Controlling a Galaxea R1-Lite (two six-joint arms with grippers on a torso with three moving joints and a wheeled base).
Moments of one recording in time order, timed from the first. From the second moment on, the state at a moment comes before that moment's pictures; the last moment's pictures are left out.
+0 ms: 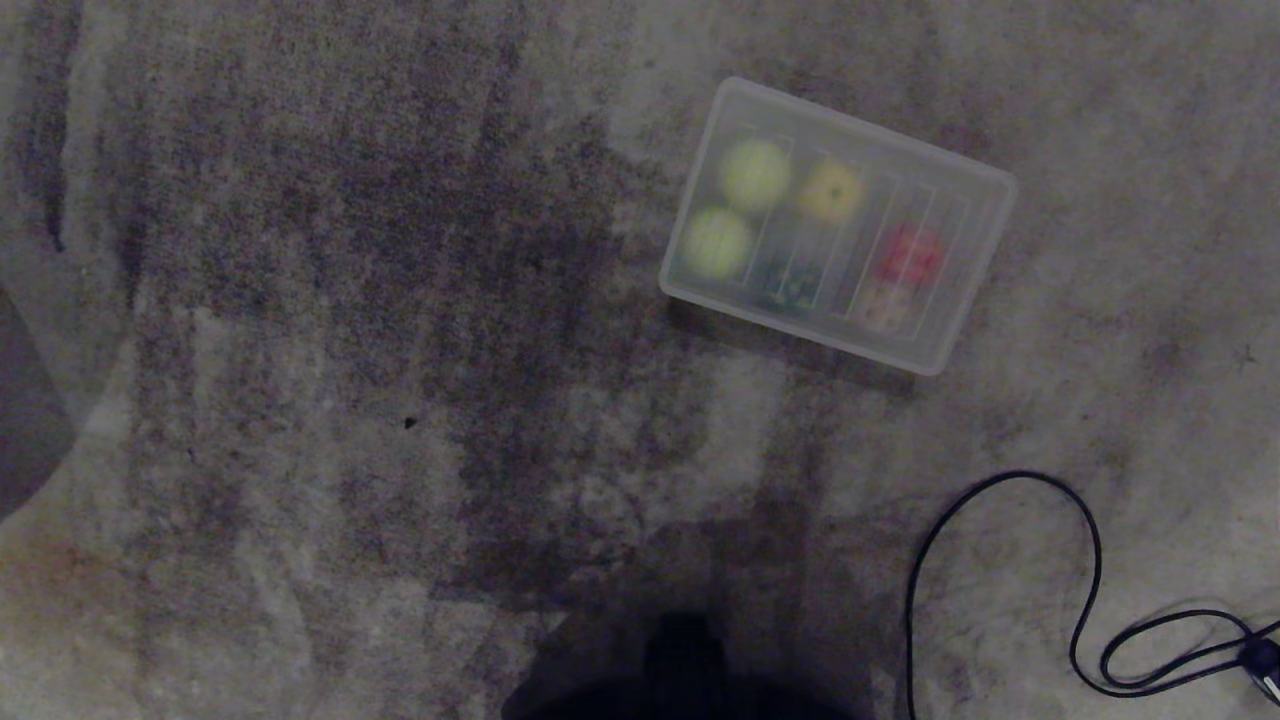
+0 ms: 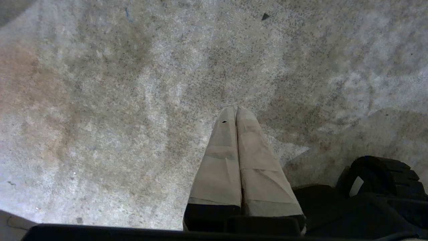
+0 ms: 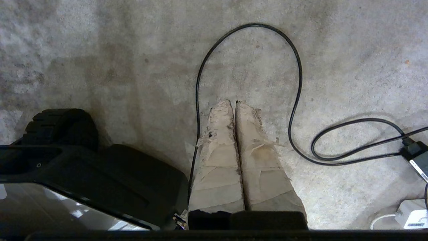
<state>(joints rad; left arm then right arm) 0.00 0.00 0.00 0.00 0.07 -0.12 0.01 0.00 -0.05 0.12 0.01 0.00</state>
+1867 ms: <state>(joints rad) -0.01 0.00 0.00 0.00 0.06 -0.11 0.01 0.00 -0.05 0.12 0.01 0.01</state>
